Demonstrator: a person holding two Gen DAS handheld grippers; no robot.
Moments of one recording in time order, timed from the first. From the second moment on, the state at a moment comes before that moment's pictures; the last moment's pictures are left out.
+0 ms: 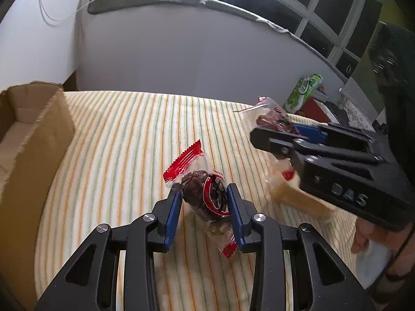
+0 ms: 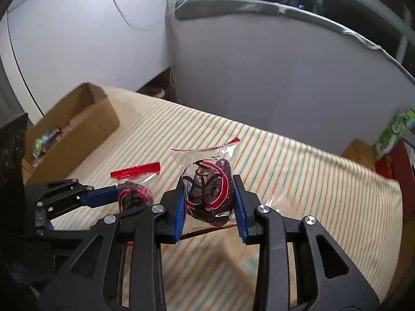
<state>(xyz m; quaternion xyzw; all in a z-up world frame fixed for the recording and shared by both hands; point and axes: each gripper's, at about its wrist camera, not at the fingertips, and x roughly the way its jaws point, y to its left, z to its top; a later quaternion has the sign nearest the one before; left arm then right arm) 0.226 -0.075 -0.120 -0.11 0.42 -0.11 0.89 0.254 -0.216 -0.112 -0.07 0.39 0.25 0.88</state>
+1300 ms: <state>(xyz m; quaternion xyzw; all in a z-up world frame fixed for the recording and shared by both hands) 0.037 -0.027 0.024 -0.04 0.19 -0.13 0.97 0.065 -0.212 -0.003 -0.01 0.23 0.16 0.96</state>
